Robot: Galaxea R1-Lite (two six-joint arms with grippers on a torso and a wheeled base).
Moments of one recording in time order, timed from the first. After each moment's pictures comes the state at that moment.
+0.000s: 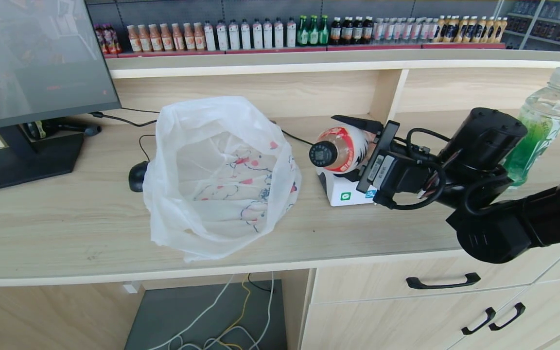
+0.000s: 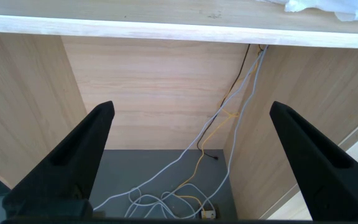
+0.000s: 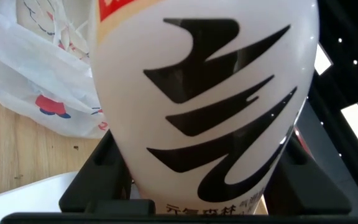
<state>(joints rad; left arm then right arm) 0.00 0.00 0.00 0.00 0.00 0.00 0.40 1.94 -1.02 -1.22 0.66 -1.16</state>
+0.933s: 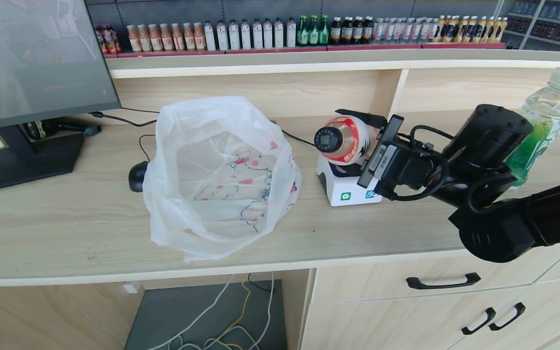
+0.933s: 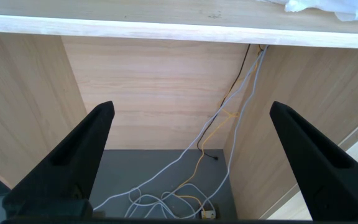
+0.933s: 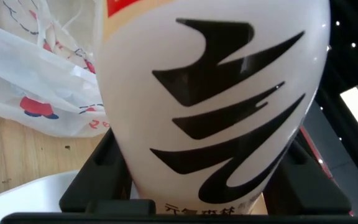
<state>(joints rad) 0.00 0.00 0.00 0.00 0.00 0.00 0.40 1.93 -1.02 -1.22 0.61 -1.11</state>
